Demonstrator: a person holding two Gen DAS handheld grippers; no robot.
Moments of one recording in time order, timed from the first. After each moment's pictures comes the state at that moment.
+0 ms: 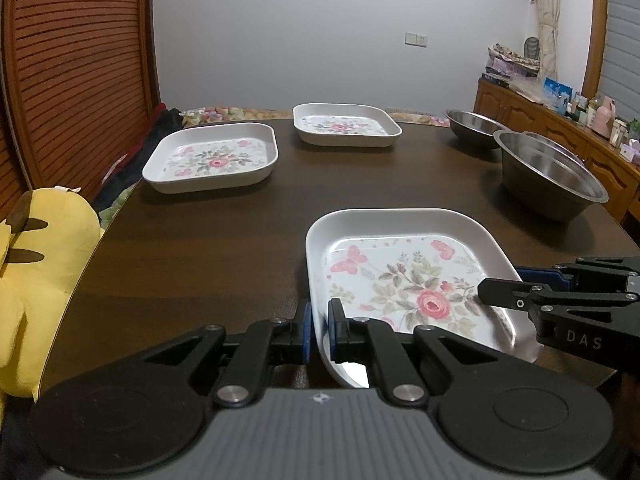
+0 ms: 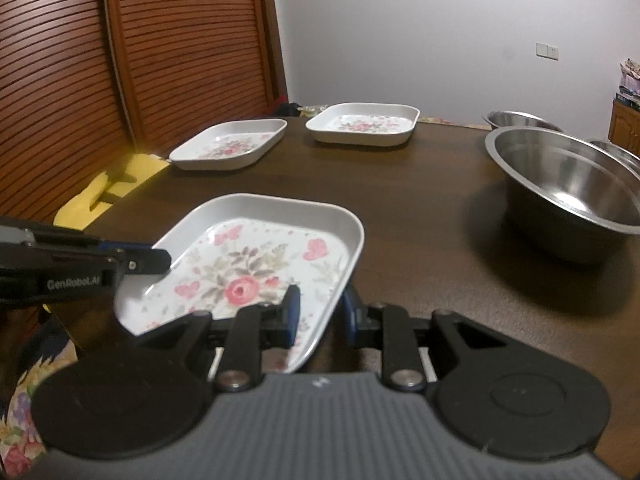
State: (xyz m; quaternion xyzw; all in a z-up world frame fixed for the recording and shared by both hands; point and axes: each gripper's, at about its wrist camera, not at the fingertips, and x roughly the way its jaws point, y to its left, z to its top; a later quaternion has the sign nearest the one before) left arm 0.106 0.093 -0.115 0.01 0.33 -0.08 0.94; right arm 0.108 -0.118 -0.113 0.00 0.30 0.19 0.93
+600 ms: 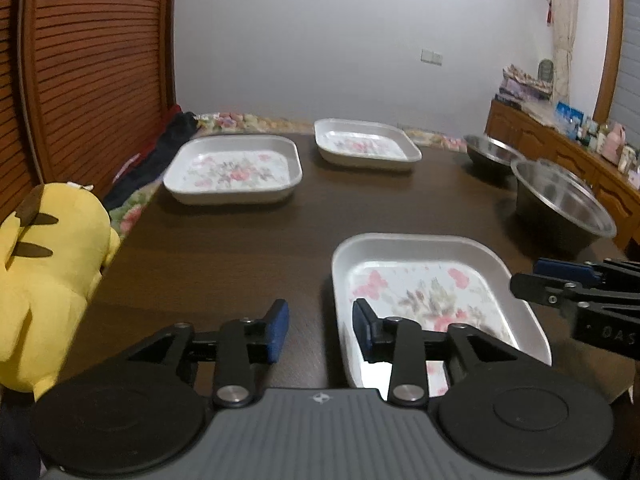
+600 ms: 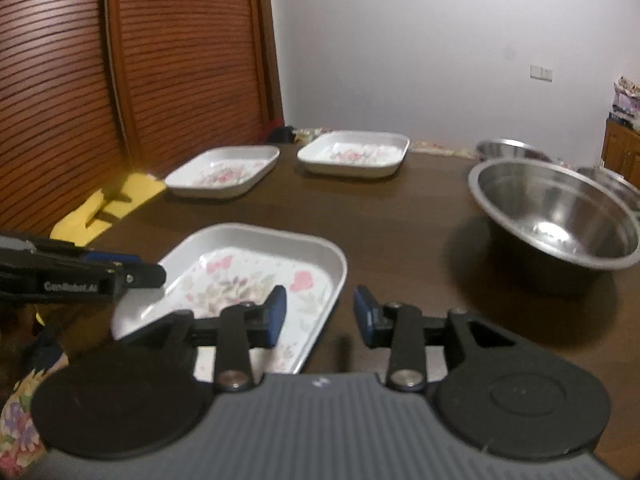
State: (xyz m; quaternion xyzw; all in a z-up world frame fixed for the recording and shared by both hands) left arm 0.109 0.111 -0.101 -0.02 0.32 -0.06 0.95; right arm 0.107 -0.129 -0.091 -0.01 0.26 0.18 0.95
